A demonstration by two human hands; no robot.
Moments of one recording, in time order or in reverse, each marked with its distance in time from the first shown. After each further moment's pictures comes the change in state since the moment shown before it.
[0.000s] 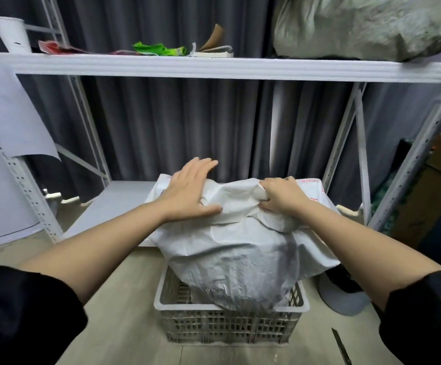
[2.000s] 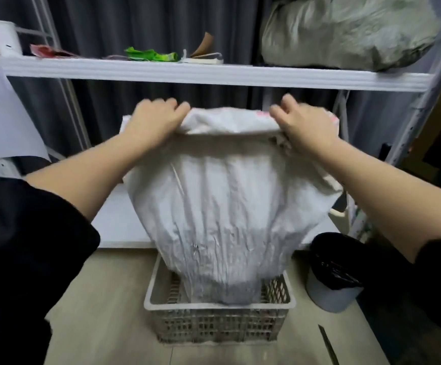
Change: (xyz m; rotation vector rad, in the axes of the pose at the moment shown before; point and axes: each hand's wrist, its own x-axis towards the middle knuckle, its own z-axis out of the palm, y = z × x) left_hand 0.055 -0.005 -0.112 0.745 0.395 0.055; right_hand -0.006 0.036 -0.138 -0.395 0.516 -0.065
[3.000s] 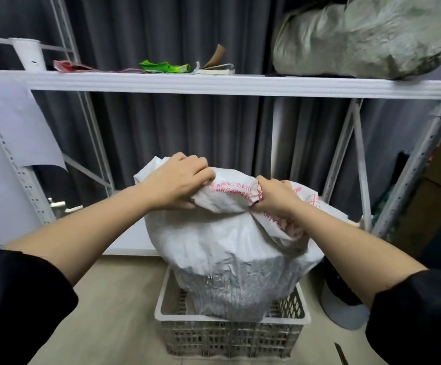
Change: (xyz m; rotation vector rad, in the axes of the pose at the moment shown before) left_hand -0.061 0.028 0.021 -0.250 0.034 0.426; right_hand -0.034 -0.089 0.084 0.527 -0.501 0.231
